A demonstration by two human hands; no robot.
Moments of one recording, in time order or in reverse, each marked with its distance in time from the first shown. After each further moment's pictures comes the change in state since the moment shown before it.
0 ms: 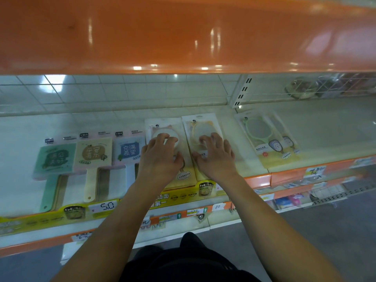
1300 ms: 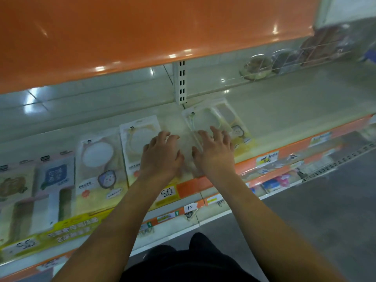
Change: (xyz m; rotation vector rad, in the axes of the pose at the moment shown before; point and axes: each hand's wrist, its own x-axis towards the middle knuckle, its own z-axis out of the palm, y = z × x) left_hand 0.047 0.157 0.071 0.103 -0.073 0.128; right_hand 0.002 0.134 -0.069 -0.021 0.173 0.117
